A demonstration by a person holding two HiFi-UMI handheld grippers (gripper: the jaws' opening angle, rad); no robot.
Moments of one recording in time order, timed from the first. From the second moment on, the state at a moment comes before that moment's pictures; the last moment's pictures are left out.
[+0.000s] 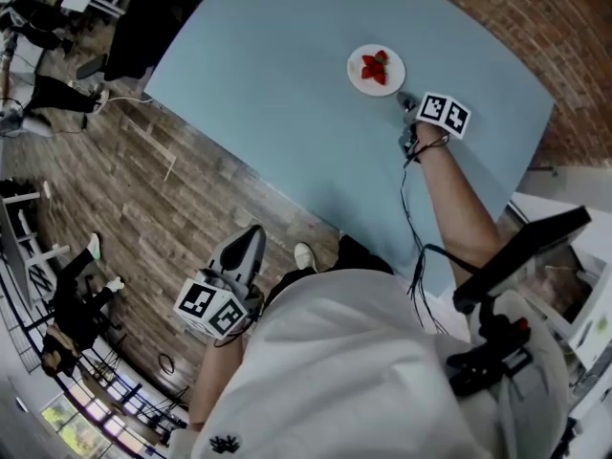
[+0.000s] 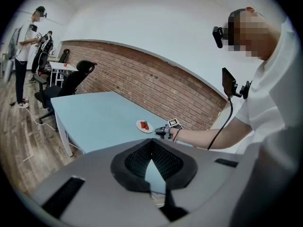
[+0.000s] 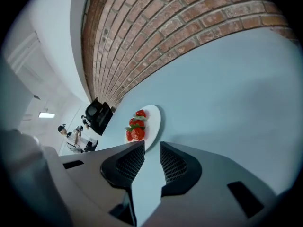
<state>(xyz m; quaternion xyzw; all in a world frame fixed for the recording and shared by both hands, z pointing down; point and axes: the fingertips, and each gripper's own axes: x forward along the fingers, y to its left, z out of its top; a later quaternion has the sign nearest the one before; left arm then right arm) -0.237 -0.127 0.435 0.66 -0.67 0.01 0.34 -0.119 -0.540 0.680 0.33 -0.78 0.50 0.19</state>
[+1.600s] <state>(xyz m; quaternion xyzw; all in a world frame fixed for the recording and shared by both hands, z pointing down) -0.214 0.057 0.443 0.78 -0.55 -0.01 0.29 -0.022 -0.056 0.493 0.24 -0.92 0.22 0.23</state>
